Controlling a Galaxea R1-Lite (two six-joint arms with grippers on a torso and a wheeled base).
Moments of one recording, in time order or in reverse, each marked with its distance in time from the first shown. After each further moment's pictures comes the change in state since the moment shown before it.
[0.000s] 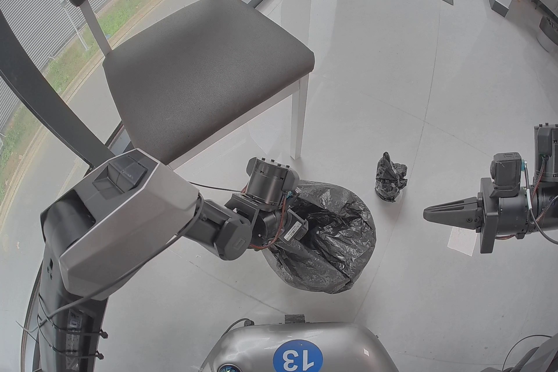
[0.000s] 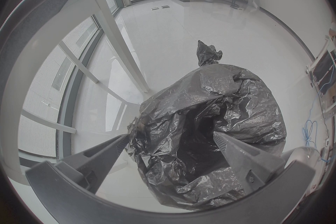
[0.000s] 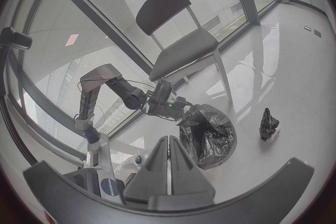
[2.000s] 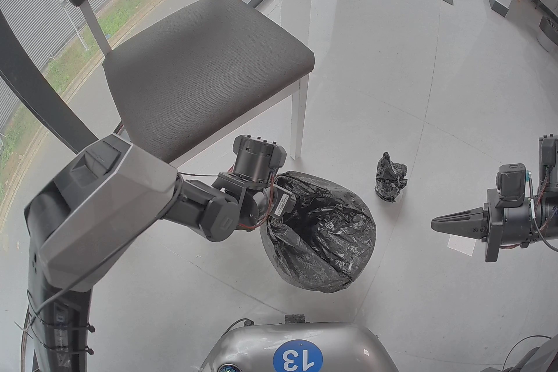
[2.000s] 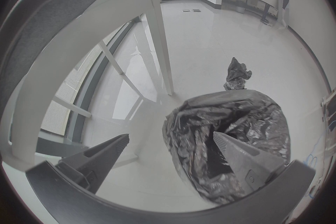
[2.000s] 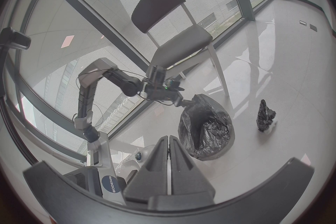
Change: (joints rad) left arm 0.041 -0.048 -0.048 0.039 0.107 -0.175; right arm -0.039 -0.029 0.054 0.013 0.001 0.001
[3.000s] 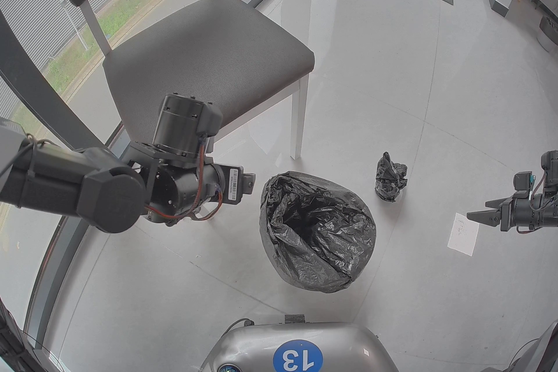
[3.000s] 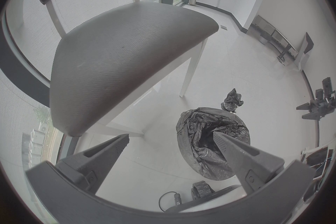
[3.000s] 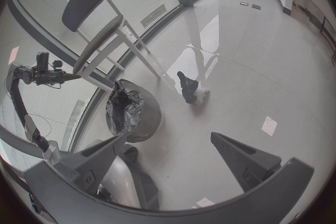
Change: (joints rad) left arm 0.013 -0.473 0.312 0.199 -0.004 -0.352; right arm -0.563 0.349 -0.081 -0.003 -0.010 -0.221
